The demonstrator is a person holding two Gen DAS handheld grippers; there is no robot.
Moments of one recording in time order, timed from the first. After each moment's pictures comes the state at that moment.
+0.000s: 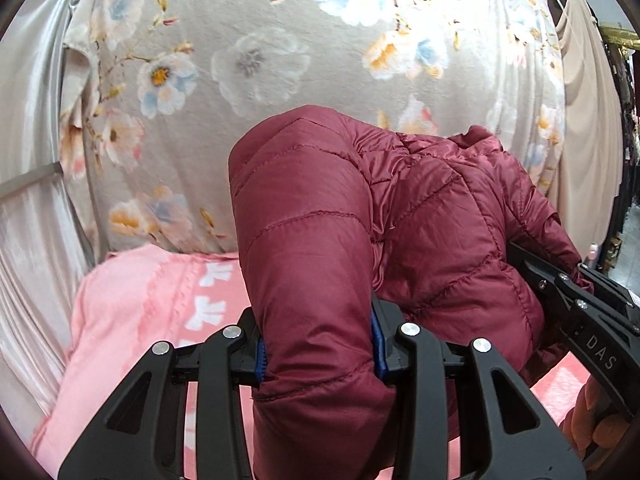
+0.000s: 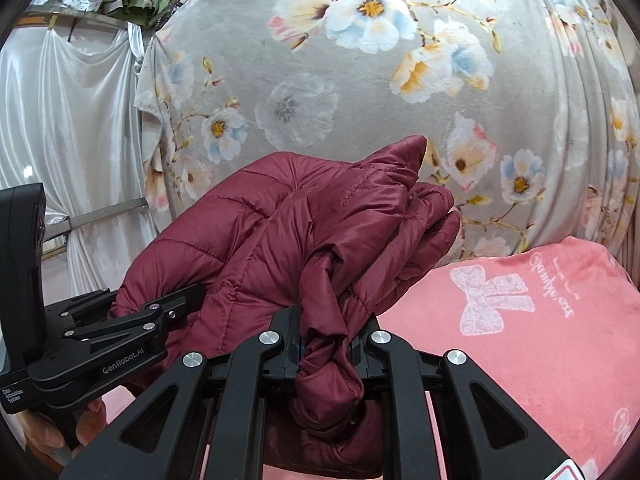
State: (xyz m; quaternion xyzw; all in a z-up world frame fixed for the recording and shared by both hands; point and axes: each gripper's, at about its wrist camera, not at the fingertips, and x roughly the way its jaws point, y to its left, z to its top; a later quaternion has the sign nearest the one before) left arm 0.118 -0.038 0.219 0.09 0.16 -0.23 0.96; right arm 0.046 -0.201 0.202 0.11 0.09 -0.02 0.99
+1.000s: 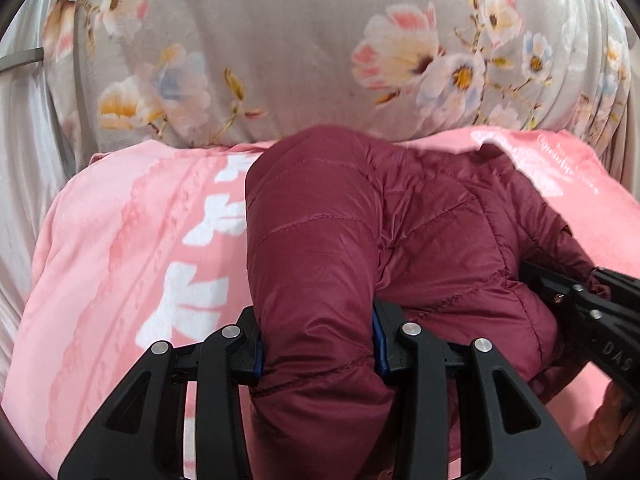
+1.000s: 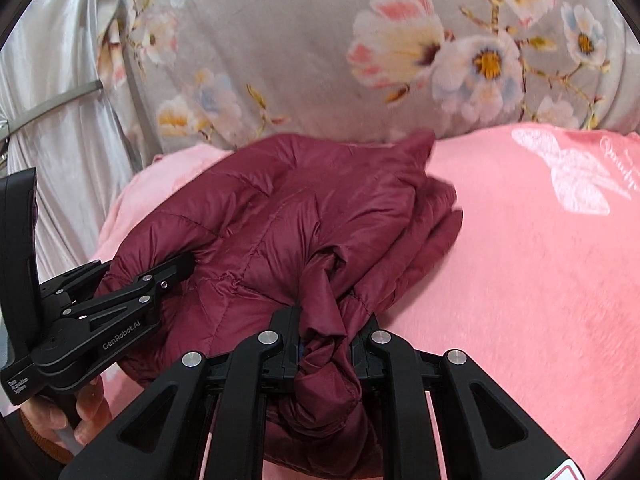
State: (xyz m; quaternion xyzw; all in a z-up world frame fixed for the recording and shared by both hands) left arm 0.292 -0.003 0.001 0.11 0.26 -0.17 0.94; right arm 0.235 -0.169 -0.005 0.13 0.26 0.02 0.96
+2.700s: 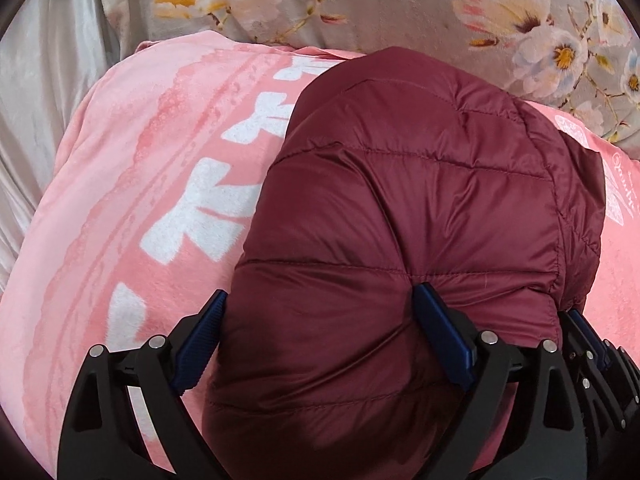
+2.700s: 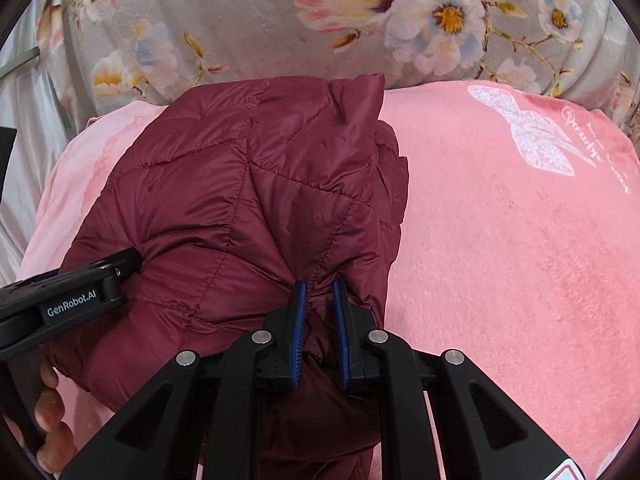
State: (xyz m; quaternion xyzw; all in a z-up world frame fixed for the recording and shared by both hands) left arm 0.329 -0.002 -0.017 0.03 0.41 -0.05 0.91; right arm 0.256 -0.171 -0.028 0.11 0.35 -0.09 0.93
